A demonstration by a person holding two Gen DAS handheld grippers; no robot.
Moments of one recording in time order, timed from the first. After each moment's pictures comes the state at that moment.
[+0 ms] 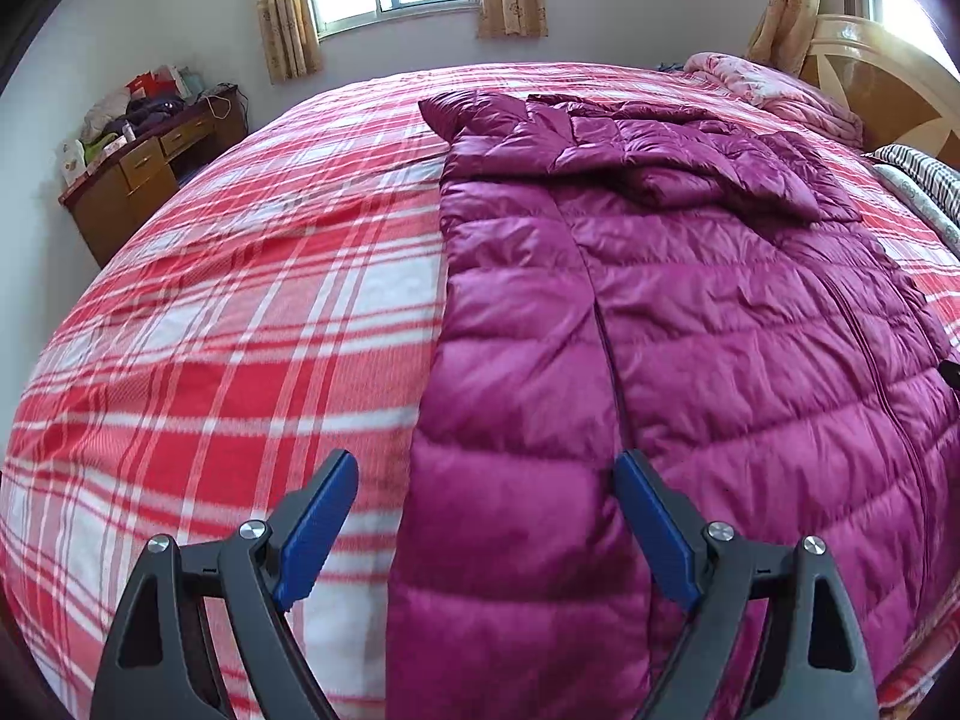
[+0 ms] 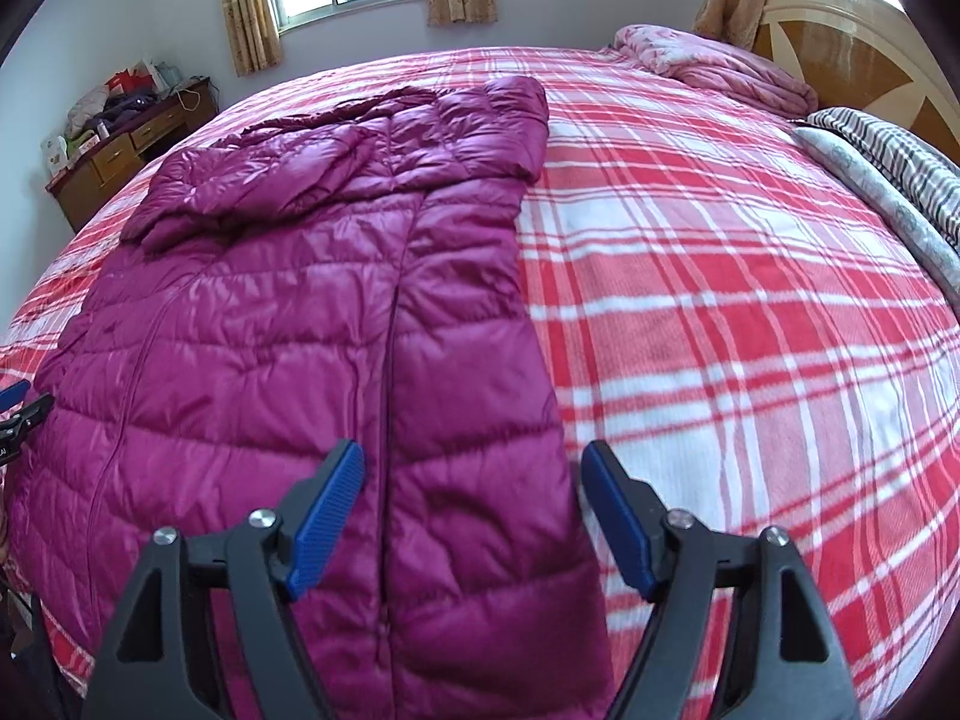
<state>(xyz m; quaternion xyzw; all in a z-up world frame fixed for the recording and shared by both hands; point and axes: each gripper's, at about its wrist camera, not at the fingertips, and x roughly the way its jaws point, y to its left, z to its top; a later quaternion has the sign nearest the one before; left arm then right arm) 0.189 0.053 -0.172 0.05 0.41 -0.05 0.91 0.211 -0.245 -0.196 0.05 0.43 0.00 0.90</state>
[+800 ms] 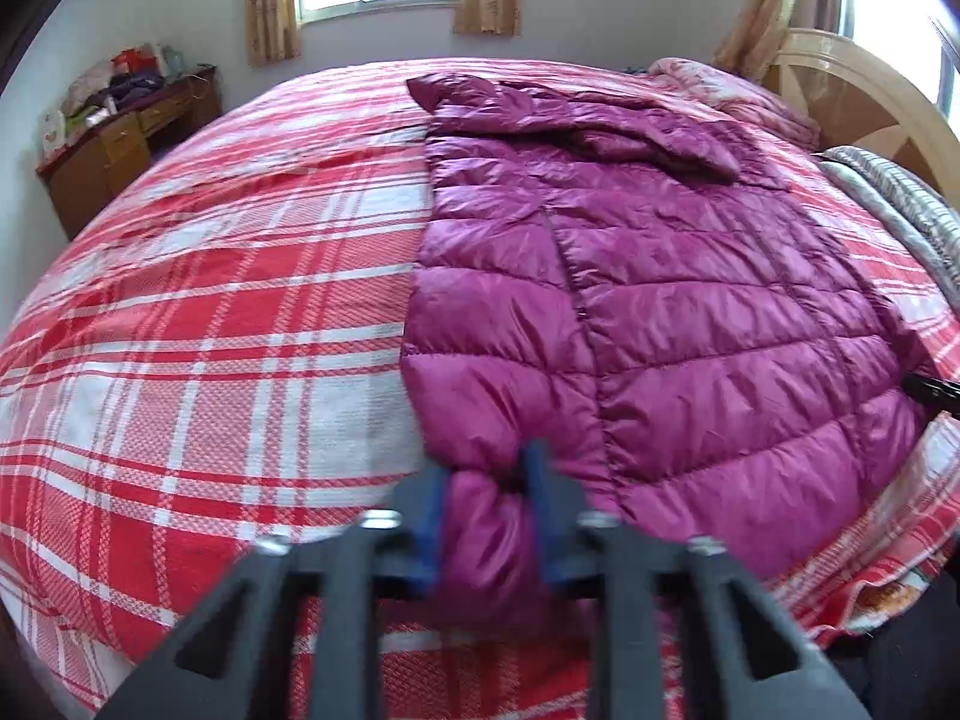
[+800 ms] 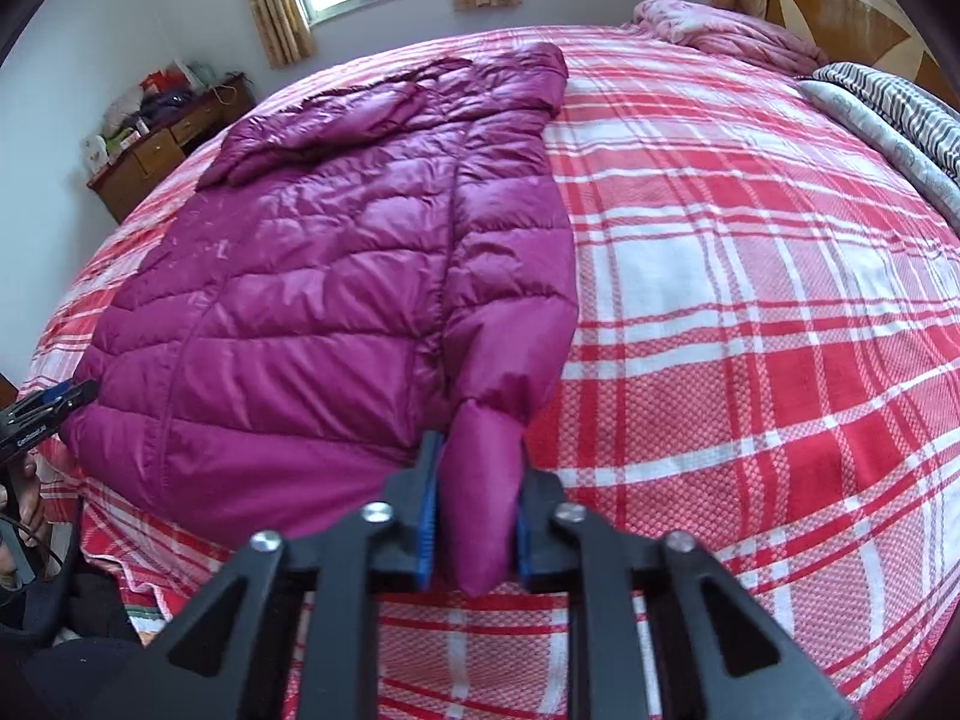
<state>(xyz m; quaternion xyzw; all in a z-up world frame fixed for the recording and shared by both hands) 0.112 0.075 -0.173 0.02 0.42 -0.11 0.90 0.127 -0.235 -0.200 0.07 0.43 0.06 0.90</state>
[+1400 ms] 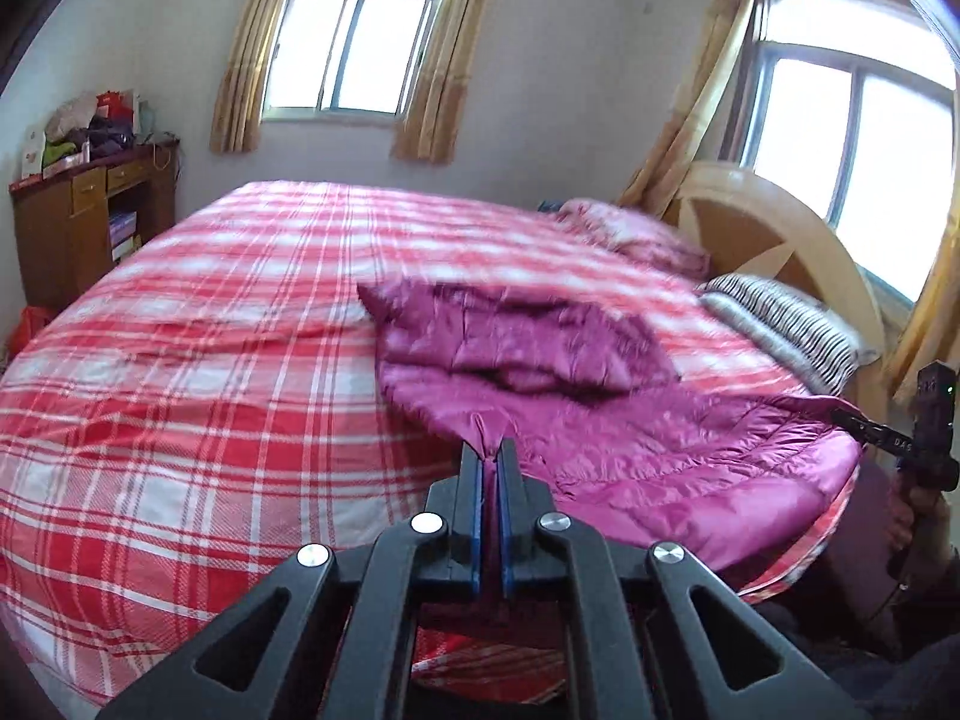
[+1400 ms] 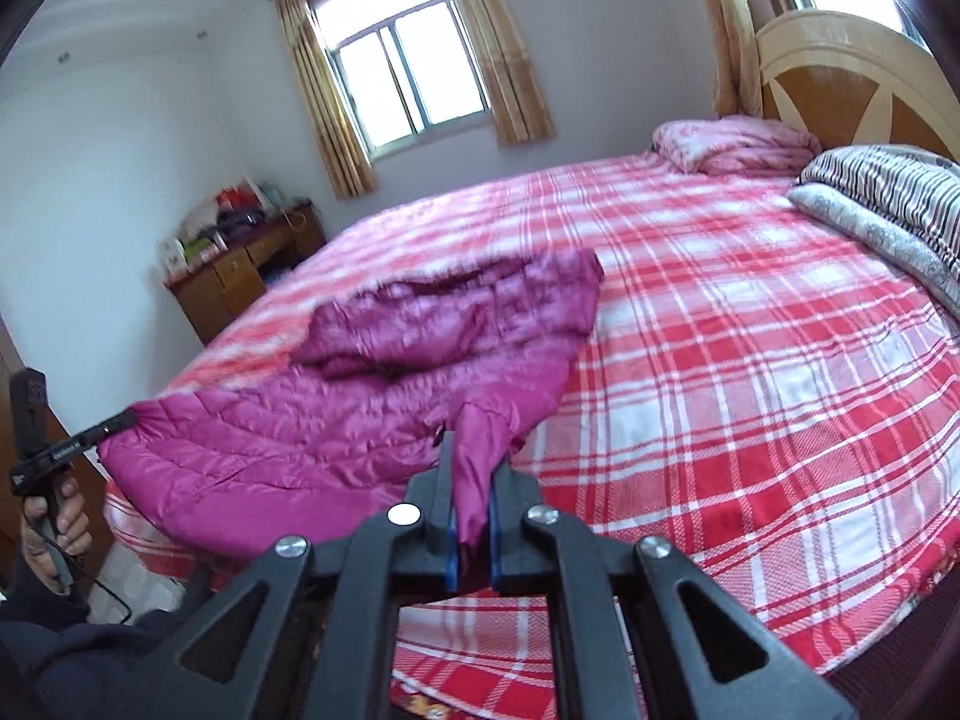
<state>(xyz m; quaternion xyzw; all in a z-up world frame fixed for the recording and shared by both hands) 0.035 0.130 -0.033 -0.07 0.27 -0.21 0.94 0.033 -0.264 -0.072 0.13 0.25 0.11 0.95</state>
